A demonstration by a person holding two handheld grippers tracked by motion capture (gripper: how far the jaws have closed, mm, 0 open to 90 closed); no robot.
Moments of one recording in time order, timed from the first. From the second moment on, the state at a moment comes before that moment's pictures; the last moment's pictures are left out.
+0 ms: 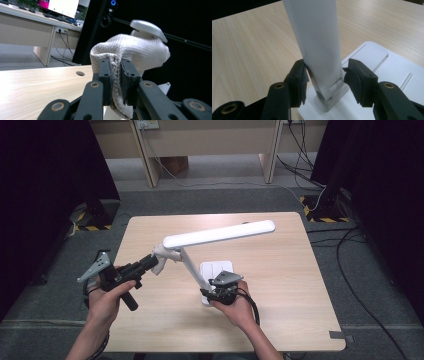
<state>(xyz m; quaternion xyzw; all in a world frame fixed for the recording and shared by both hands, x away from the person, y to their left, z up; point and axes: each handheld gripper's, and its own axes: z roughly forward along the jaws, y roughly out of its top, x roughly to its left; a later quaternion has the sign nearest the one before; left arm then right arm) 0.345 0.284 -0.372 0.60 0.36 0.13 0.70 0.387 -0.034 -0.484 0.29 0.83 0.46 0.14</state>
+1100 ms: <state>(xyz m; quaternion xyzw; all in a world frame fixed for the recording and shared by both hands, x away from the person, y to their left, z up) 0.353 0.240 -0.387 0.66 0.33 0.12 0.67 0.387 -0.034 -0.495 0.28 0.84 0.45 0.14</state>
